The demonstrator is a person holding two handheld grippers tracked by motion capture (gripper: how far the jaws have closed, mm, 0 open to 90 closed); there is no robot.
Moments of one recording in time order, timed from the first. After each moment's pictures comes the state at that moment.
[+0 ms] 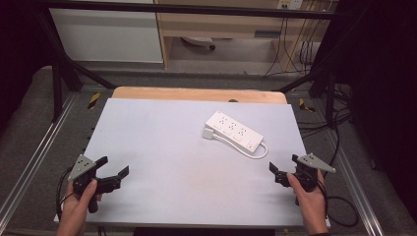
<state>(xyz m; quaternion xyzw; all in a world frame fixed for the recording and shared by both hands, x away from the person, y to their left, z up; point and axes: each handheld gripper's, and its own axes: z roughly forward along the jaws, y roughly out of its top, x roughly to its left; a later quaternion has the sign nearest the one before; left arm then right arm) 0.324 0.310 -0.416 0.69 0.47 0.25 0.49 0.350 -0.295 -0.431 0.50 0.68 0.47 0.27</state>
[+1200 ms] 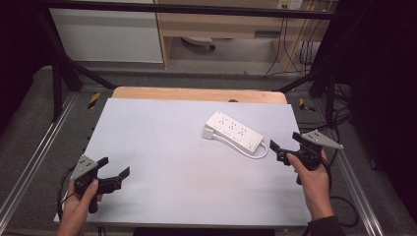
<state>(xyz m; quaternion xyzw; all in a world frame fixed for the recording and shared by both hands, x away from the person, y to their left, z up) 0.325 0.309 -0.418 0.70 0.47 0.25 0.48 0.383 -0.288 -0.366 0.47 0.67 0.50 0.28</state>
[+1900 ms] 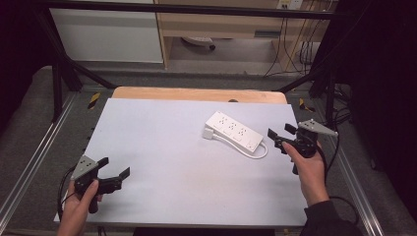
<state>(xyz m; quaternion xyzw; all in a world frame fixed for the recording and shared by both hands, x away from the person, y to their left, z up) 0.326 0.309 -0.419 0.70 0.46 0.25 0.48 0.413 -0.284 -0.360 0.49 0.66 0.51 0.26</state>
